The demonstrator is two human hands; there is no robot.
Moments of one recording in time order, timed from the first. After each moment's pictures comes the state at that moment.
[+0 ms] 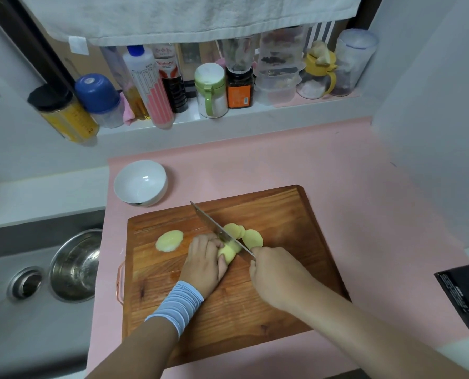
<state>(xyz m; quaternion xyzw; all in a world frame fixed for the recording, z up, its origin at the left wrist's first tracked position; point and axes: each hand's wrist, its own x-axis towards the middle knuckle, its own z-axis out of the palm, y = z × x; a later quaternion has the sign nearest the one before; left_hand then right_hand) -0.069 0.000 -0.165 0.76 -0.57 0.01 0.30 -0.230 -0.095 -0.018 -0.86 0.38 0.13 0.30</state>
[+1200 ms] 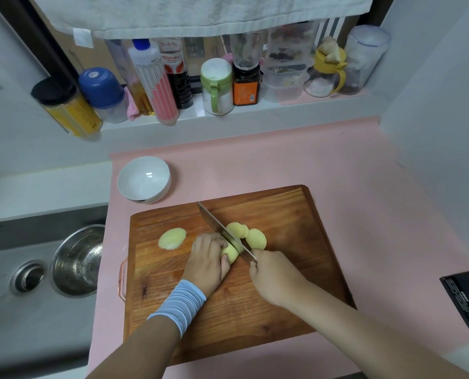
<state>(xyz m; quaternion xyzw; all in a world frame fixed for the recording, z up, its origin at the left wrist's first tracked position) -0.069 -0.001 -0.167 0.75 -0.58 0.02 0.32 -0.223 -0.100 -0.064 -0.84 0.39 0.13 0.36</state>
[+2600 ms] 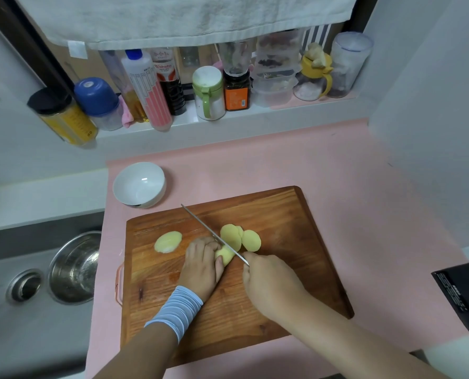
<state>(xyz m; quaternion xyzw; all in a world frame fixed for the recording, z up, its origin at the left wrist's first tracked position) -0.073 0.003 -0.174 0.75 -0.57 0.04 0.32 -0.234 -0.078 -0.034 -0.87 0.38 0.07 0.29</state>
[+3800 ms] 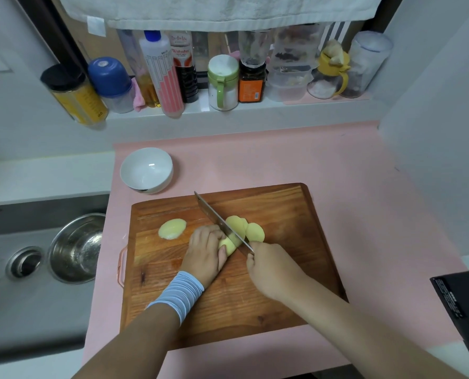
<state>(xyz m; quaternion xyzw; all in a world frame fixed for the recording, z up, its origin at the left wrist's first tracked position) -0.072 0.003 -0.171 0.75 -0.57 0.04 0.33 -0.226 -0.092 -0.043 -0.86 0.37 0.12 0.33</state>
